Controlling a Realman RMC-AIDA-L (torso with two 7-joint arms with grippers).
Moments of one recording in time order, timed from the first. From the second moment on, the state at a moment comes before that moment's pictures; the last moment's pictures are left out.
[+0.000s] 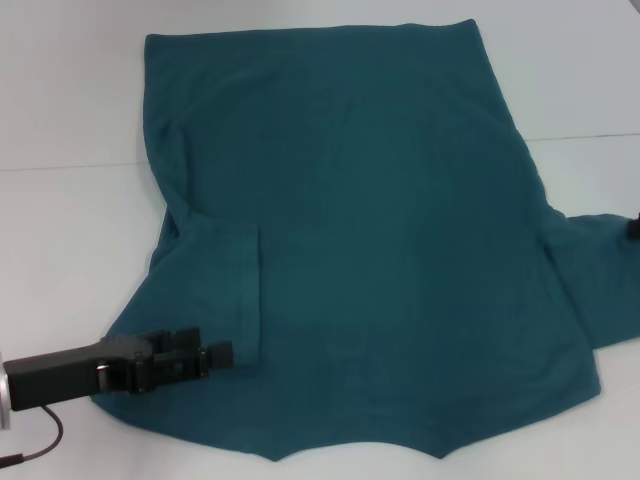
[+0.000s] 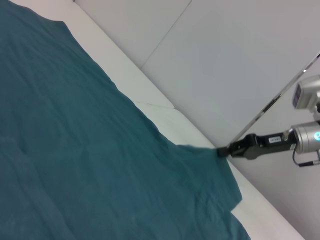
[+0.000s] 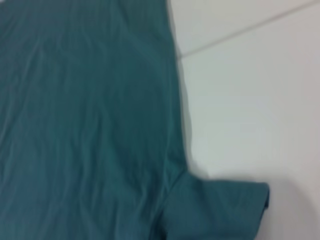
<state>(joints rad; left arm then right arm) -0.44 -2.11 0.71 0.73 1.98 1.59 -1.83 0.66 1.86 -0.63 -0.72 -2.57 -1.16 2.63</state>
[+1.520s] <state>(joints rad) -0.43 -2.11 0.68 0.73 1.99 1.56 -1.85 0.92 1.90 -0.84 -0.64 -2.64 -1.24 2.69</state>
